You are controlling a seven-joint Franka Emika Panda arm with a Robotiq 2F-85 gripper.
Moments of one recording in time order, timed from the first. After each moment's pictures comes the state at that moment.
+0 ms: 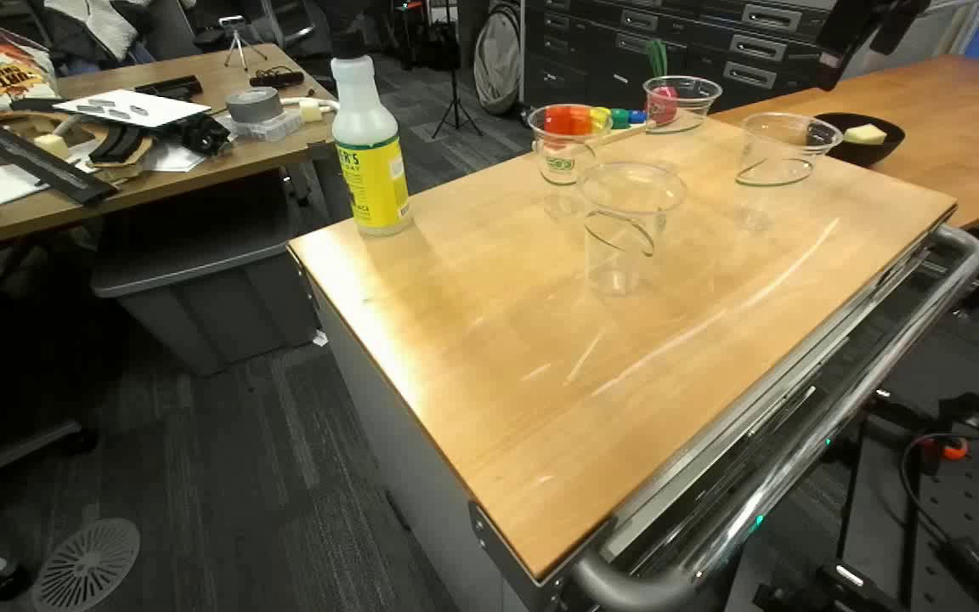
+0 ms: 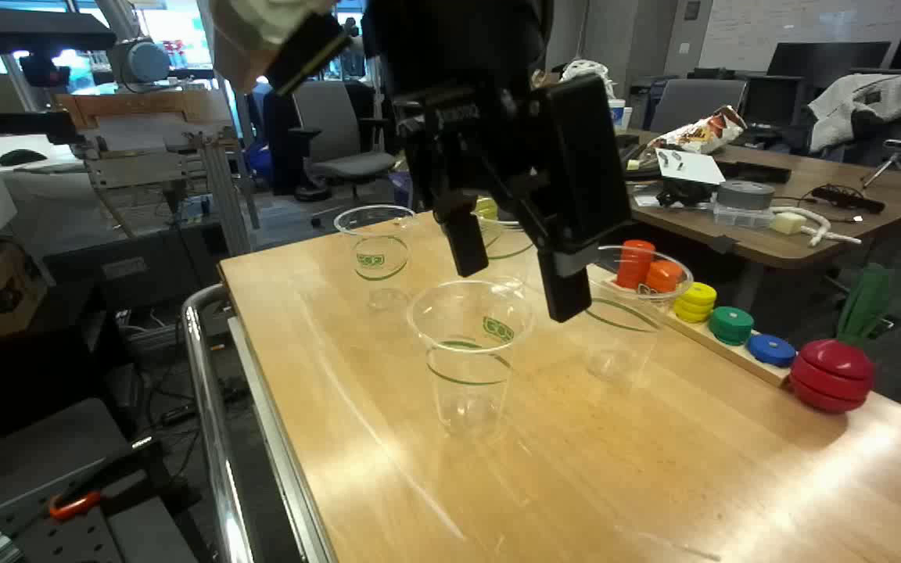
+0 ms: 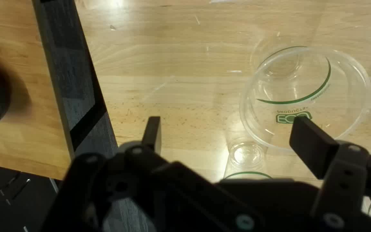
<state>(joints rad) -0.33 -0.44 -0.13 -2.59 -0.35 2.34 0.07</state>
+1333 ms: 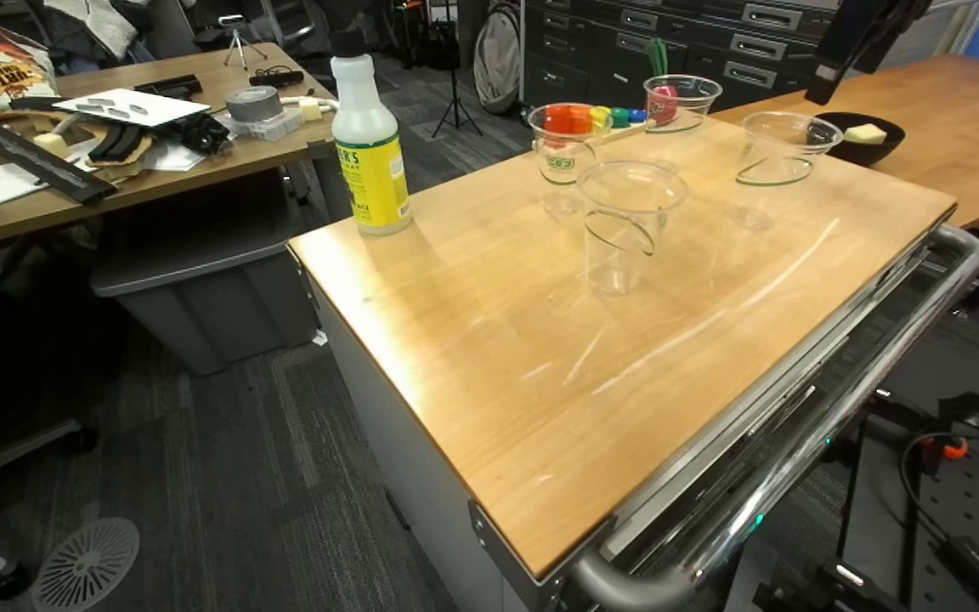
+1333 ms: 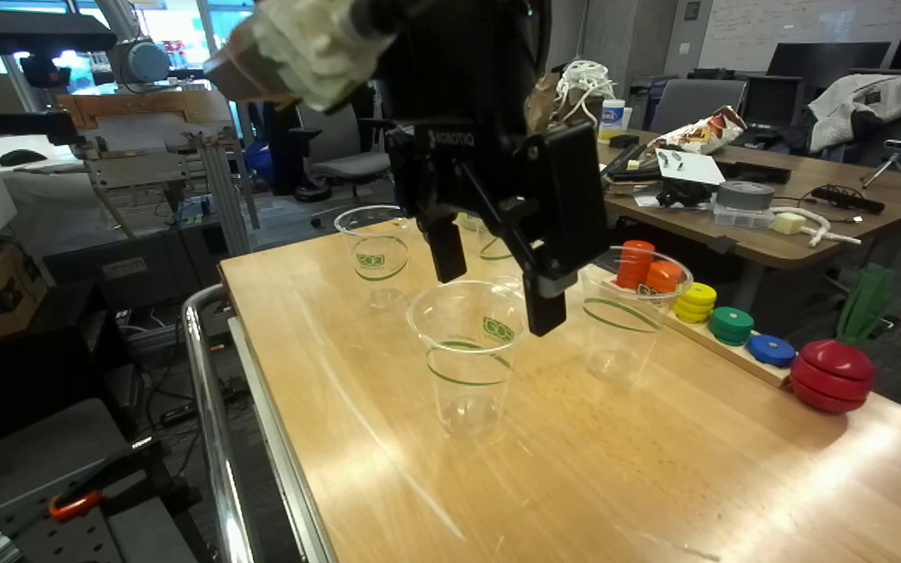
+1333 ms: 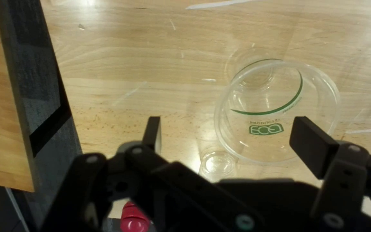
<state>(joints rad) -0.27 -0.42 -0.20 -2.59 -0.25 2.34 -0.08</state>
